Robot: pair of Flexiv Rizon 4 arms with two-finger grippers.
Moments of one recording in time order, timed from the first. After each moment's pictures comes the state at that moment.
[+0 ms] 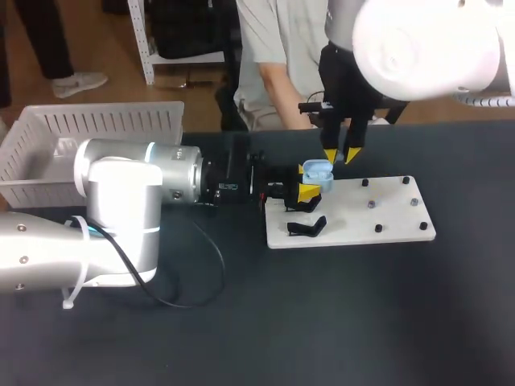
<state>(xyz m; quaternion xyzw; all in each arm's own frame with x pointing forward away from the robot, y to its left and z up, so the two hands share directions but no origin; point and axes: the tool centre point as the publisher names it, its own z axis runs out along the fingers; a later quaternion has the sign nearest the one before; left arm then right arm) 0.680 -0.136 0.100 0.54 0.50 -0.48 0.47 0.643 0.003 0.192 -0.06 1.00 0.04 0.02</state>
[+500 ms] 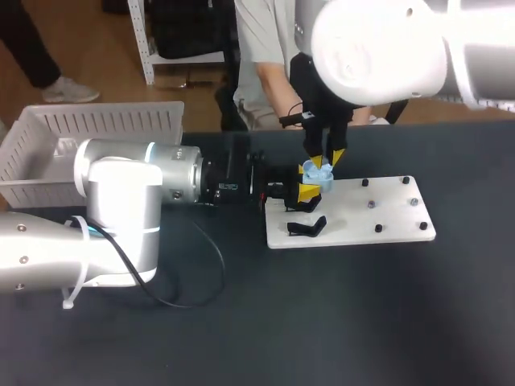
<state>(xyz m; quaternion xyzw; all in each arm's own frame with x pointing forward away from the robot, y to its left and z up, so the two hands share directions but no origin) 0.680 -0.136 0.100 0.54 0.50 -0.48 0.47 0.645 0.023 0.180 -0.17 0.99 0.00 0.01</state>
